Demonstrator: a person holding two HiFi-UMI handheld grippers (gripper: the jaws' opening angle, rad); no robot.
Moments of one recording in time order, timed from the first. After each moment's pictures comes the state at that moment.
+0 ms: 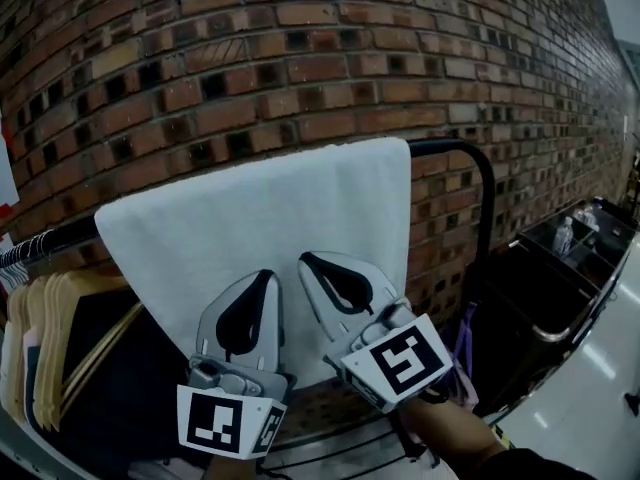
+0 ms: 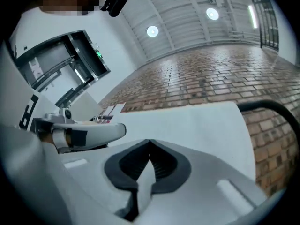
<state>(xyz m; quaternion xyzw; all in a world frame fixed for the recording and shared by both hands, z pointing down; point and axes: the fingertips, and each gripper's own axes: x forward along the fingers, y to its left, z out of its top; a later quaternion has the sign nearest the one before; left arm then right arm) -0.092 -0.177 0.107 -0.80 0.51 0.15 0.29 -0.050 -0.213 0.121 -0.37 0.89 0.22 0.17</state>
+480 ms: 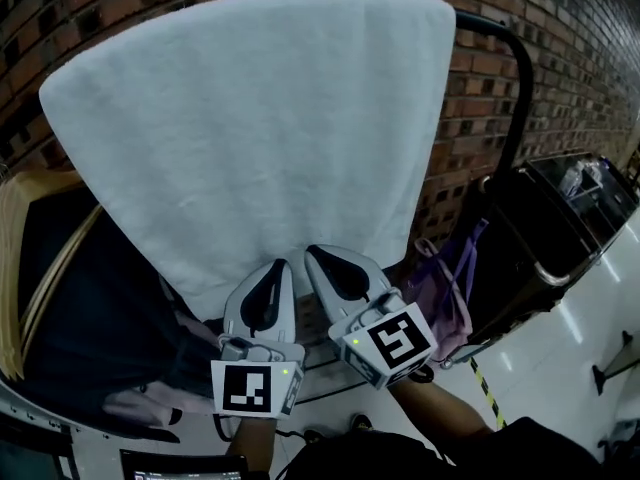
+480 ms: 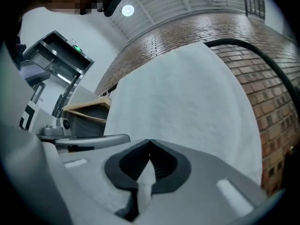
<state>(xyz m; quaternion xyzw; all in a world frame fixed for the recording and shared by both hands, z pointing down) -0.103 -0.204 0.295 -0.81 0.57 0.08 0.13 -0.060 -0.227 0.307 -0.38 0.92 0.06 0.10</state>
